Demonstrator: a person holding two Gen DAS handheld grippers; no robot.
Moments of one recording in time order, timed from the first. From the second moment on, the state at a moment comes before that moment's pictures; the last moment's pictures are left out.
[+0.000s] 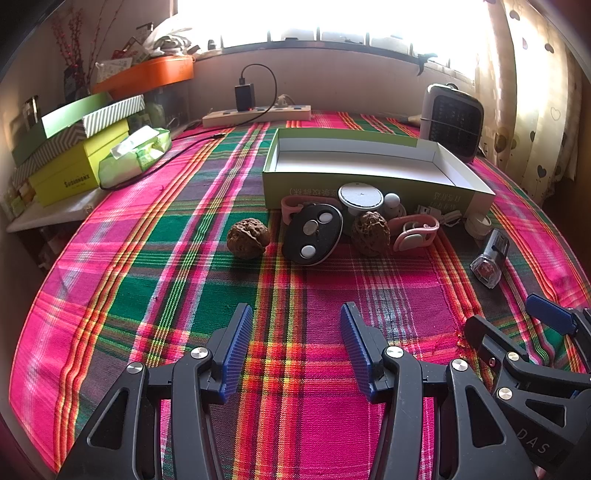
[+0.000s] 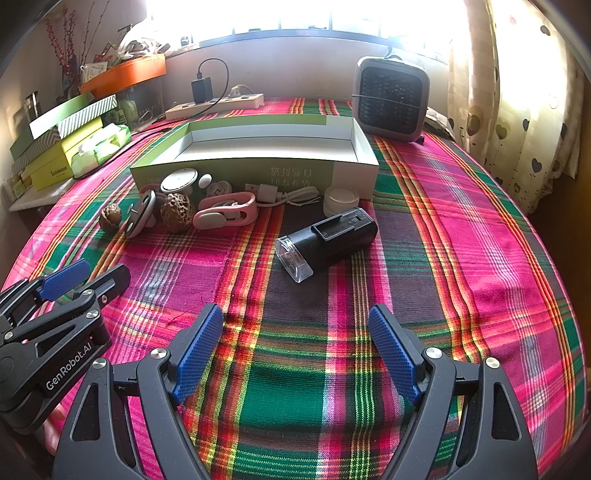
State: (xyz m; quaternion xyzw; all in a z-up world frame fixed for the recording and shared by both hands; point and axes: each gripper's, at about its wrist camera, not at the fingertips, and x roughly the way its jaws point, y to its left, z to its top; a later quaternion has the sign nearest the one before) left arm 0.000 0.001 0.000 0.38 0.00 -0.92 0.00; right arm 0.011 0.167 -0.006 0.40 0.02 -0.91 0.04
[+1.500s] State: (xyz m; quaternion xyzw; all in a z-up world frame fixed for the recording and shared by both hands) left arm -0.012 -0.037 0.010 0.40 0.04 -0.91 -0.06; right arm -0.017 0.196 0.012 0.40 -0.07 -0.91 0.02
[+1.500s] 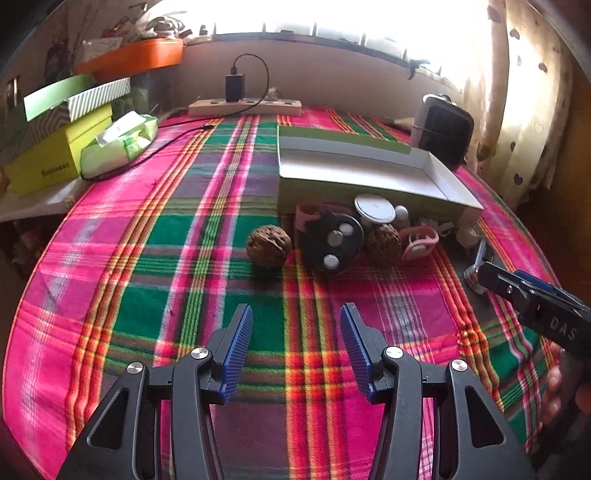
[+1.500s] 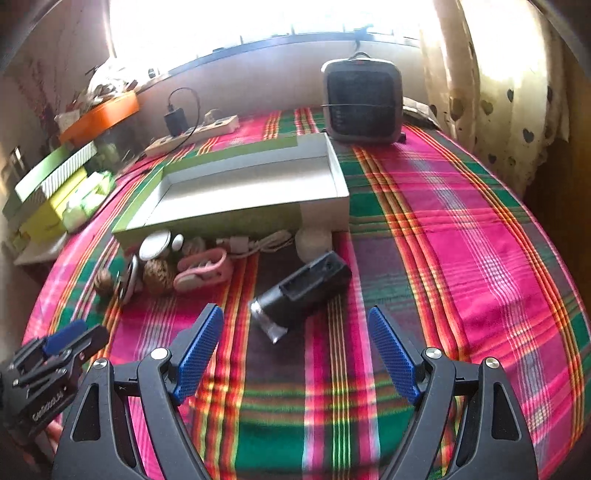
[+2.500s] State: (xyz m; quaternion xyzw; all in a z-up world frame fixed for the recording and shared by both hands) left arm -0.044 -0.057 0.015 0.41 0.06 -0.91 -0.05; right arm -0.034 0.202 0.004 0.43 -0.03 -0.90 0.03
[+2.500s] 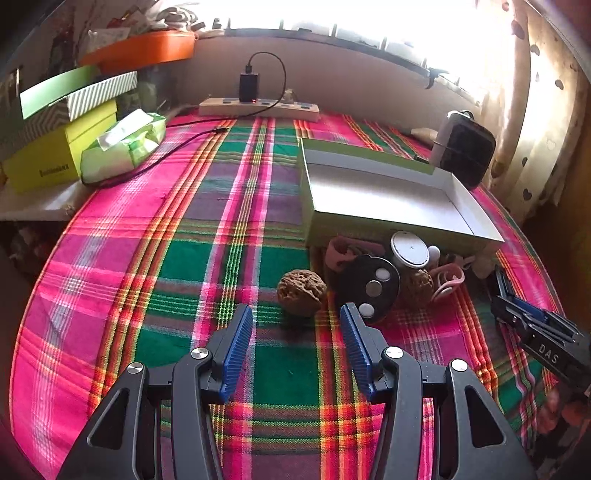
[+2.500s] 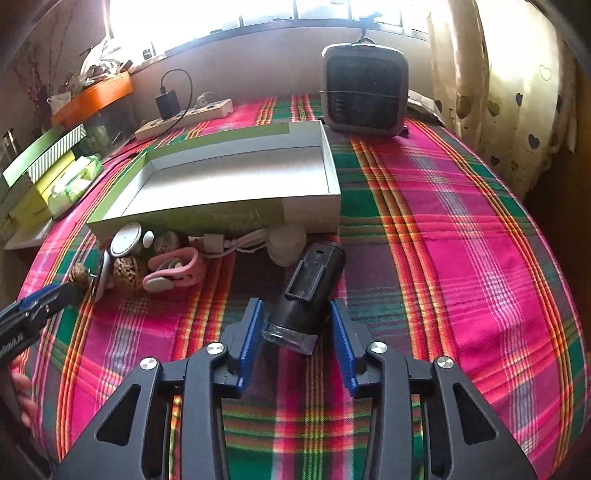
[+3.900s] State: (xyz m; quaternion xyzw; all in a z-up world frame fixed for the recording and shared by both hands) left arm -0.078 -0.058 0.009 0.43 0.05 -0.90 -0.03; right arm -0.048 0.217 0.003 0.43 0.01 -0.90 0.02
